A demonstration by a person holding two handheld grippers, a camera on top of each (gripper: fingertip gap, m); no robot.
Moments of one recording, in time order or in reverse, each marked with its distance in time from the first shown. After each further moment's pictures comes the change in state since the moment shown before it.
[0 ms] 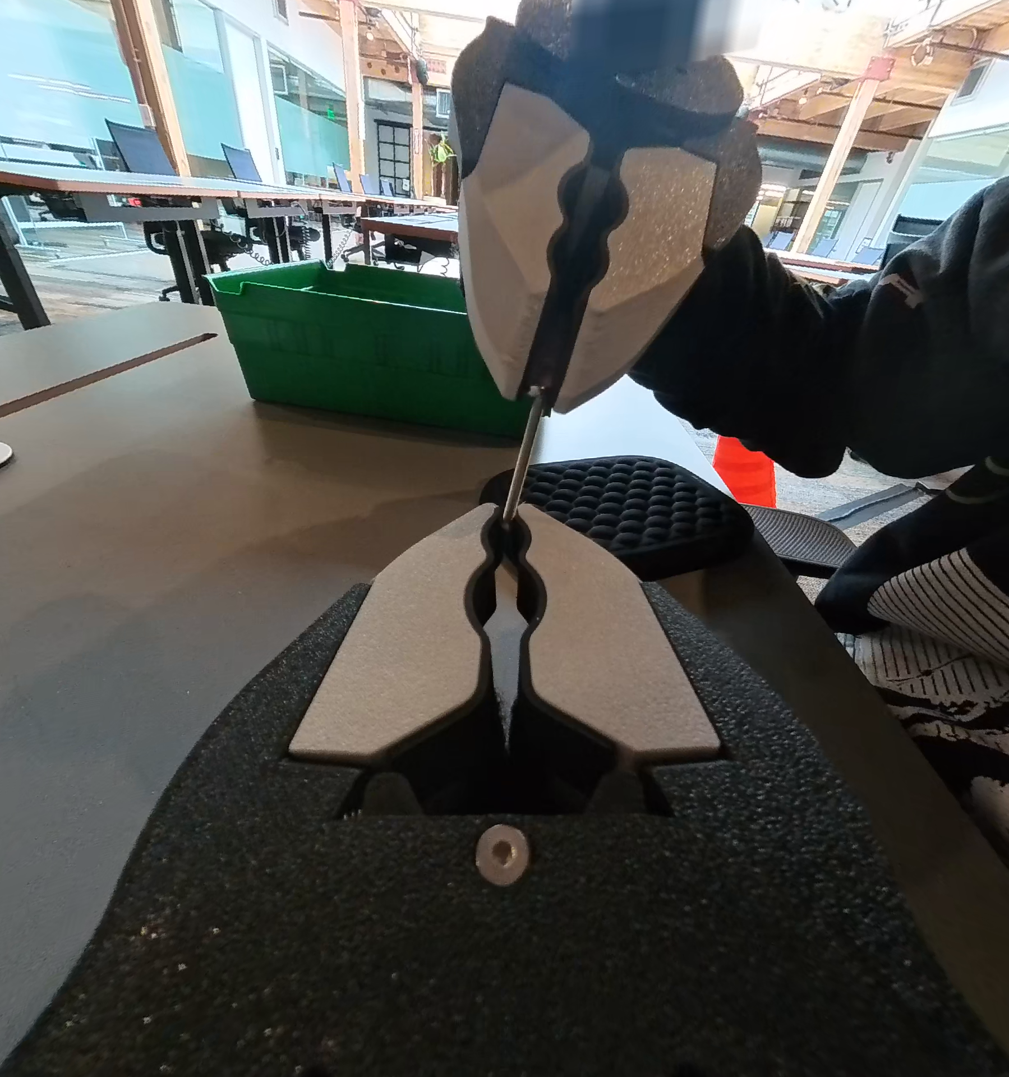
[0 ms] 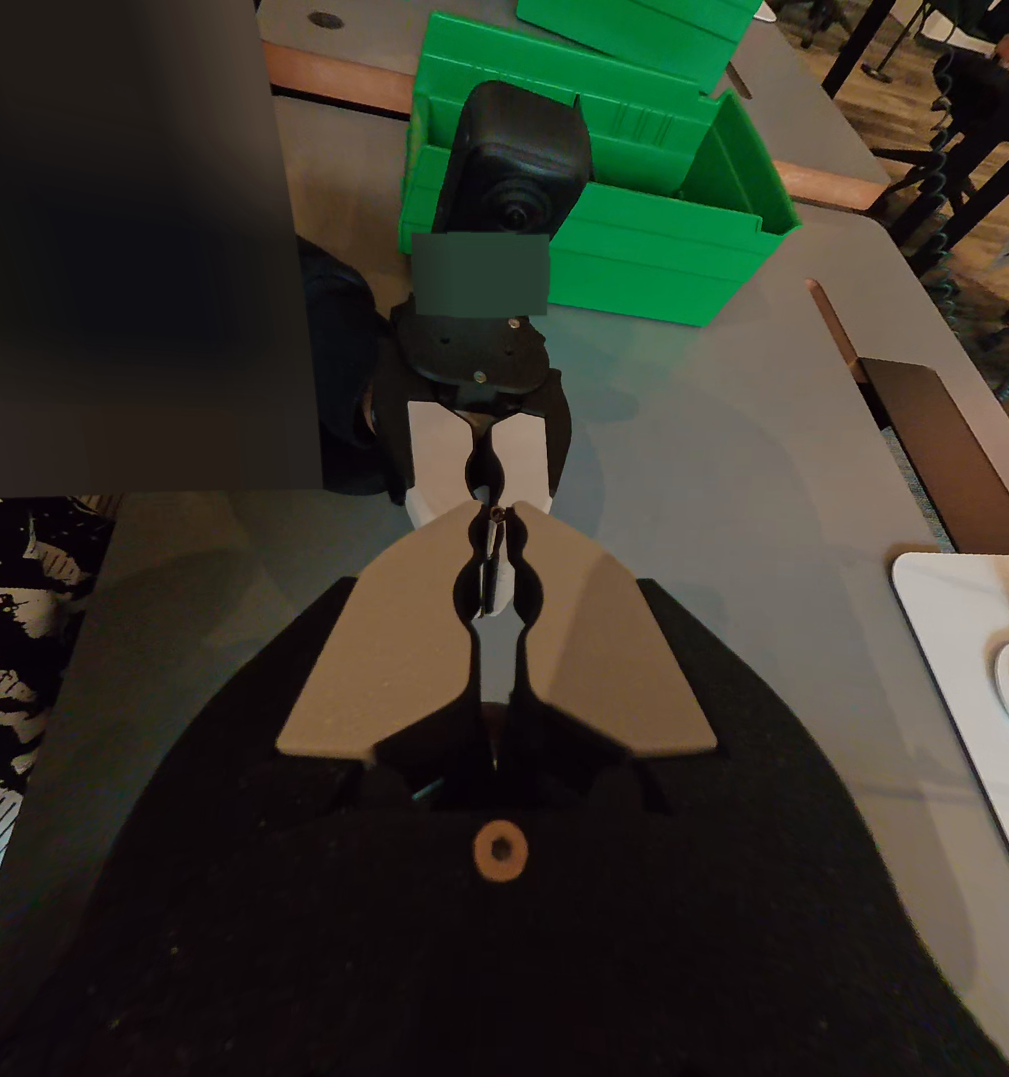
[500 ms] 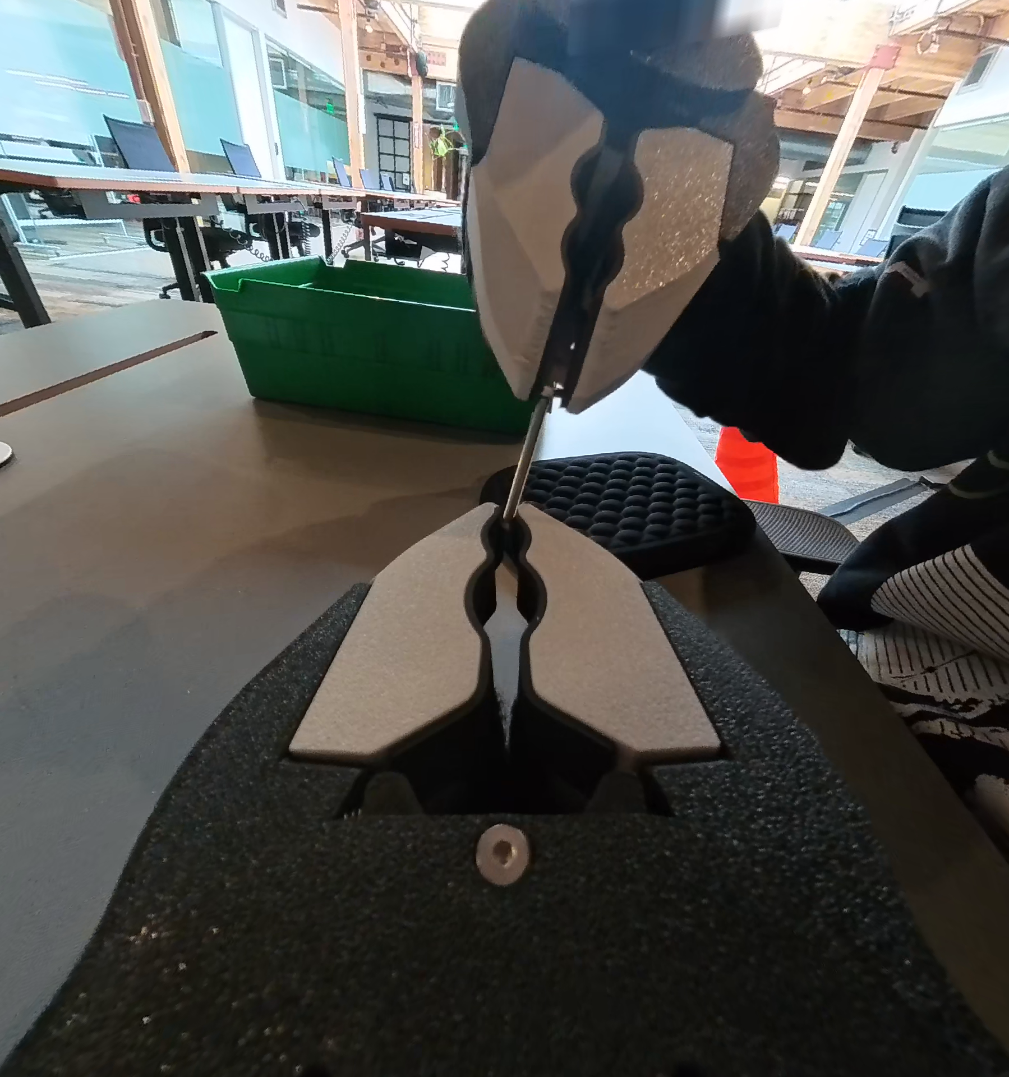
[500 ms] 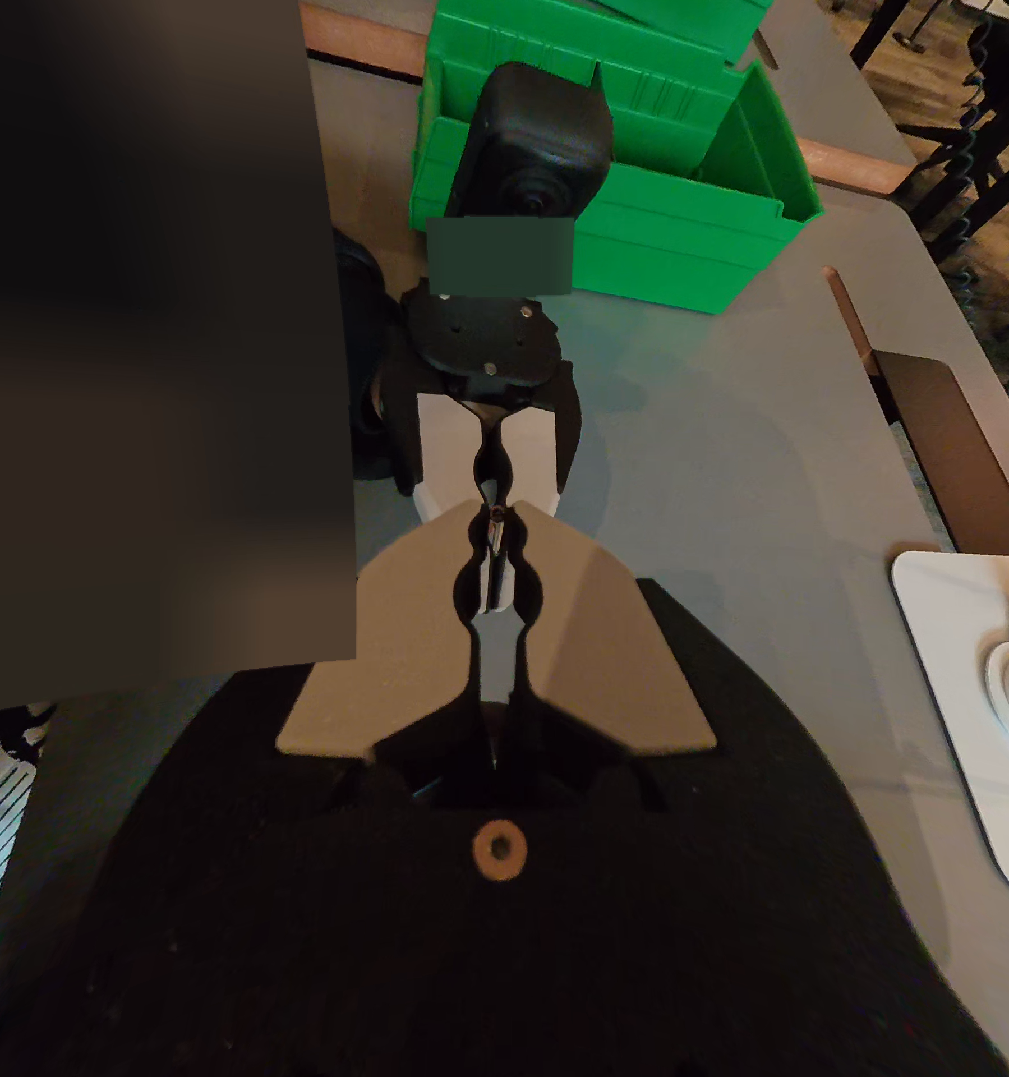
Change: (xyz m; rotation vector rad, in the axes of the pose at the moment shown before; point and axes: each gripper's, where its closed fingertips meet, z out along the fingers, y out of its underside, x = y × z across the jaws) left arm 0.001 0.001 0.001 -0.009 -0.001 0.006; right arm -0.003 0.001 -0.001 -0.048 -0.014 -0.026
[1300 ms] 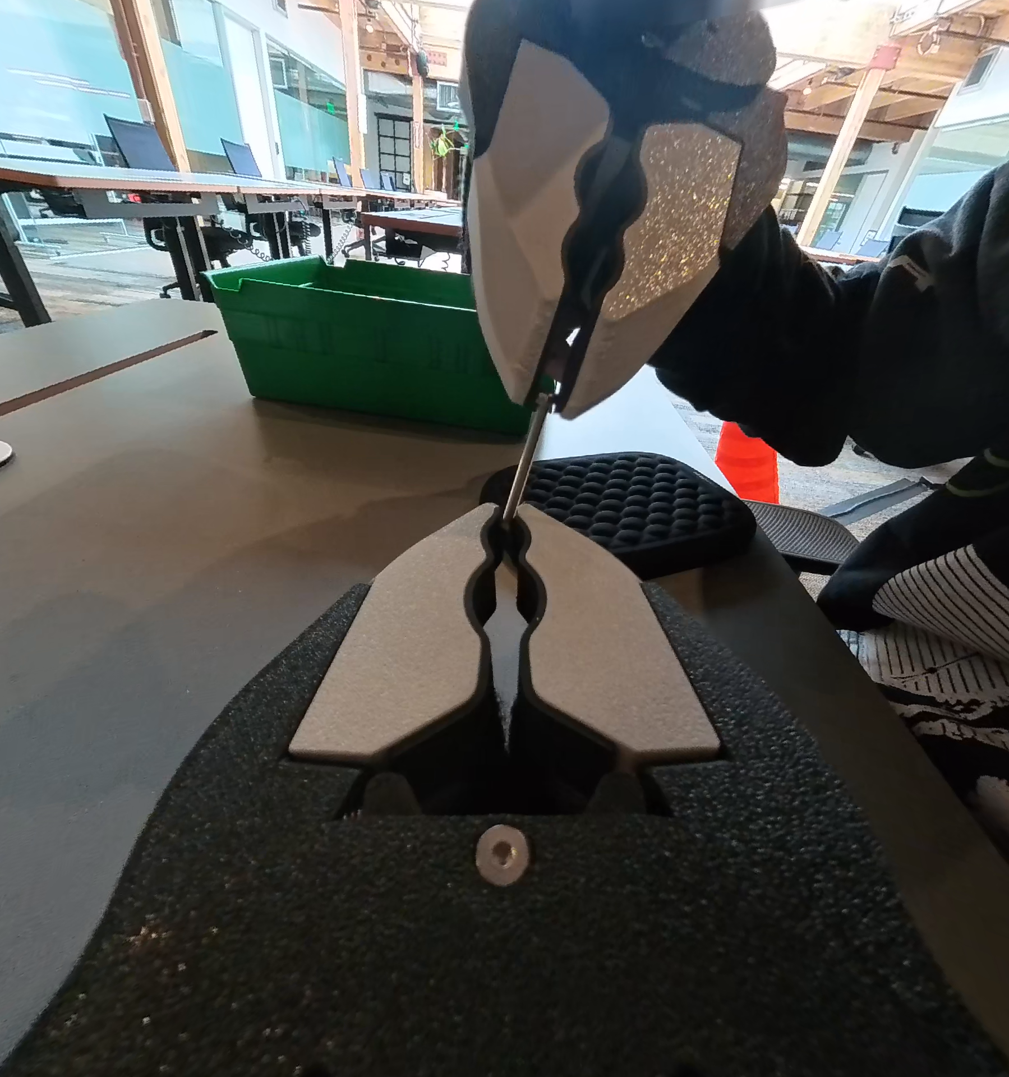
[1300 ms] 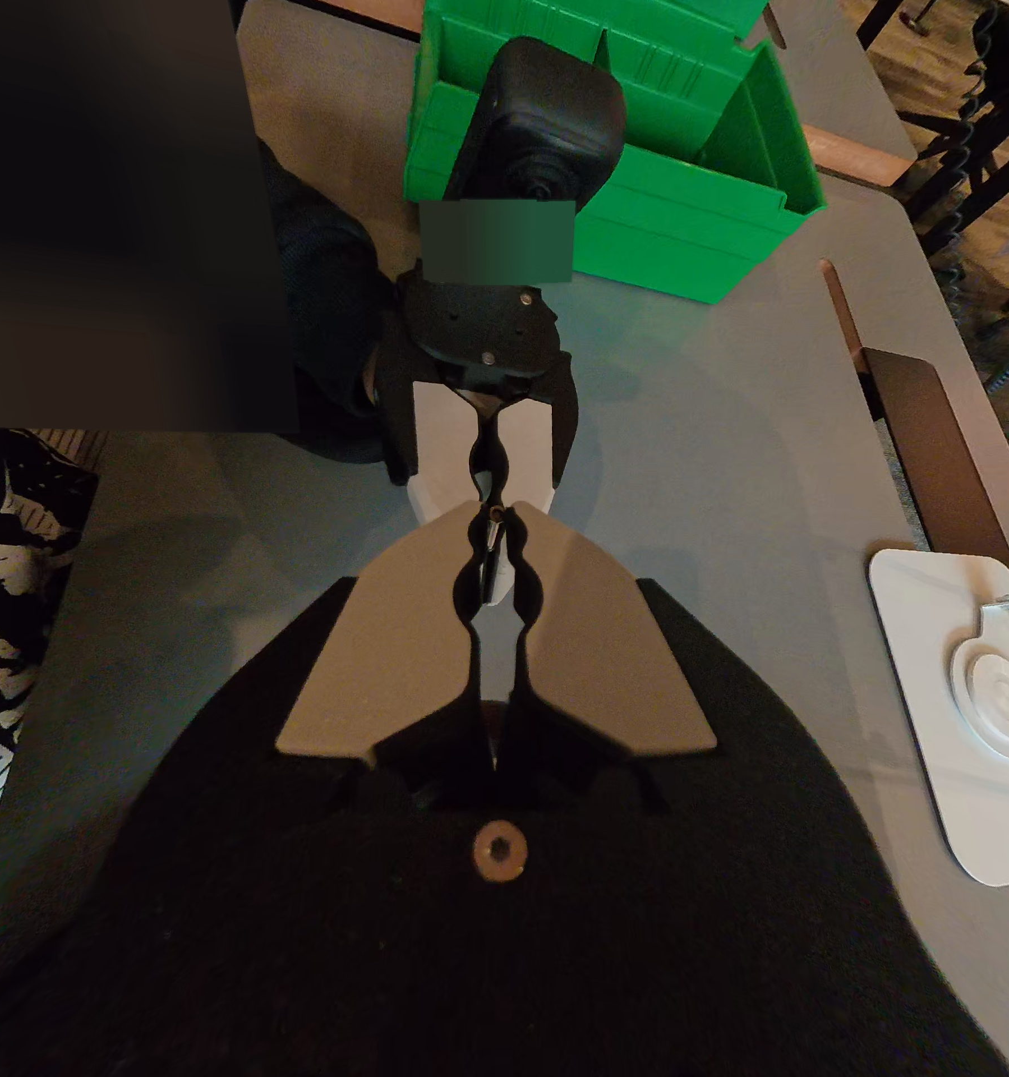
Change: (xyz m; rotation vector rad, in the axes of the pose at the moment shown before) left arm 0.000 0.000 0.000 0.000 -0.001 -0.001; right arm 0.001 0.001 0.001 -0.043 0.015 -0.042
